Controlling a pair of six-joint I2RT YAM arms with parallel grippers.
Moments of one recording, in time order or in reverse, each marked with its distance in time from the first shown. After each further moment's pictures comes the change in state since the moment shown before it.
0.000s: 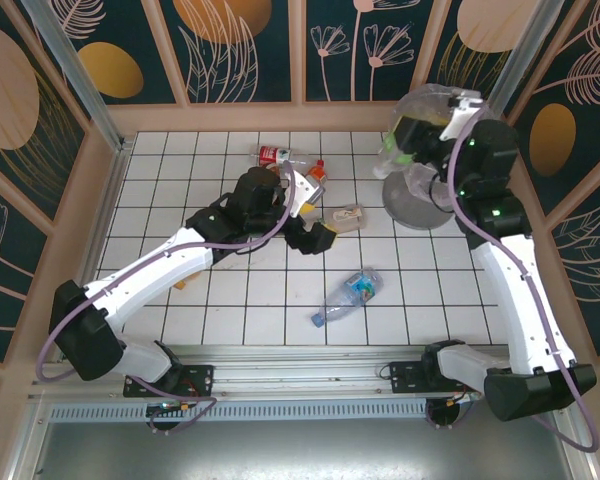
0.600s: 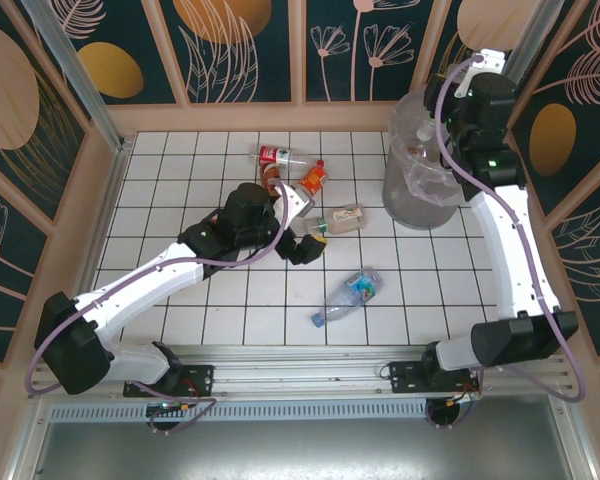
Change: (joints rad) left arm 0.000 -0.094 -0.173 0.122 -0.088 0.049; right arm -0.035 0.282 0.273 -0.049 0.413 -0.177
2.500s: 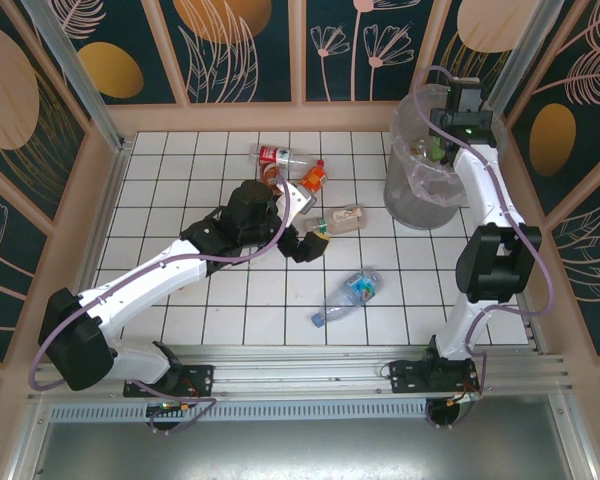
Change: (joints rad) left arm 0.000 0.027 0.027 -0.017 0.010 -0.041; right arm -0.144 0.405 0.088 -0.087 0.158 -0.209
